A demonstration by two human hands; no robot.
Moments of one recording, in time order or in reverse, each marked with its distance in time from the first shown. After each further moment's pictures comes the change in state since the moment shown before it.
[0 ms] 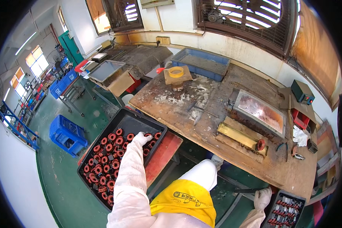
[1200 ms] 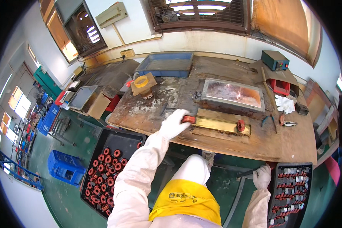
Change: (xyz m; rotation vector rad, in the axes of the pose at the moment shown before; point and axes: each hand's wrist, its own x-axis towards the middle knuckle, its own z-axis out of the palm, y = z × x) left_hand -0.087 0.267 0.072 -0.010 0.012 1.194; right_hand 0.004 -0.003 -0.007 -0.001 0.046 -0.009
